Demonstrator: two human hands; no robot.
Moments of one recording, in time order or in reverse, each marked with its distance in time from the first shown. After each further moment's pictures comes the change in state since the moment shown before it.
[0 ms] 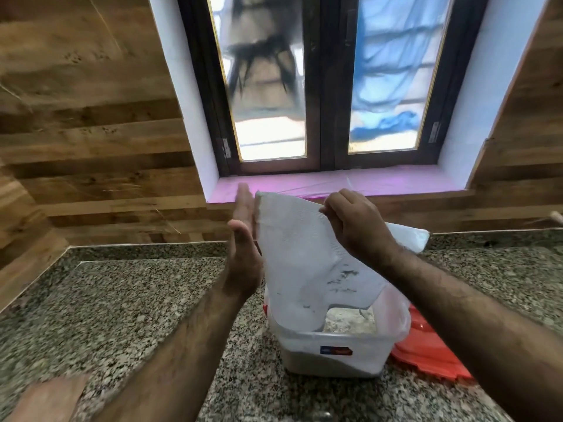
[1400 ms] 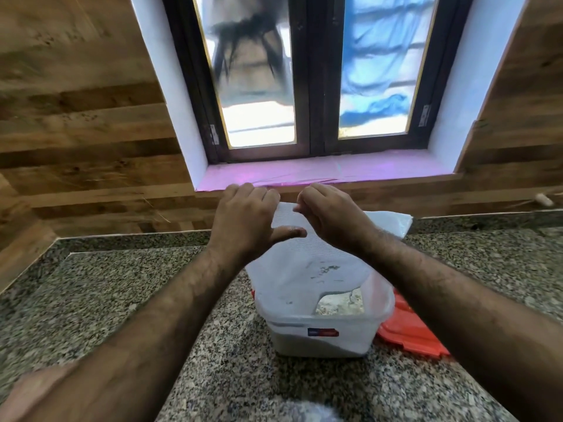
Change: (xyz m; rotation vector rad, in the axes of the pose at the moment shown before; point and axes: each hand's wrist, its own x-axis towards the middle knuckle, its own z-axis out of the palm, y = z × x) left_hand 0.036 -0.004 0.009 1.496 -0.160 0.520; right_hand -0.002 -0.015 -0.005 0.070 -0.166 -0.158
